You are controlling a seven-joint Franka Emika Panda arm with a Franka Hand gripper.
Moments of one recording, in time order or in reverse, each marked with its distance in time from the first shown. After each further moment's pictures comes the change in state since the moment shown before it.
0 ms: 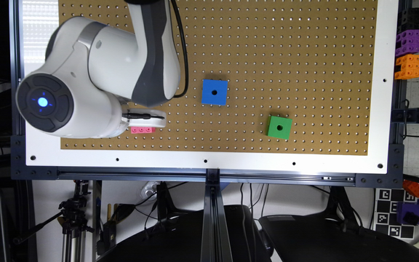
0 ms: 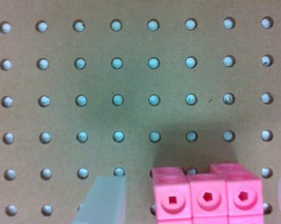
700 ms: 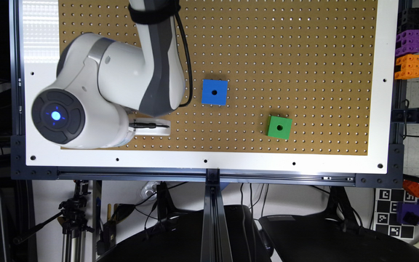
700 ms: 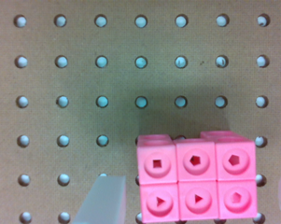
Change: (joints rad) arm 0.003 0.080 0.020 0.089 0.000 0.002 0.005
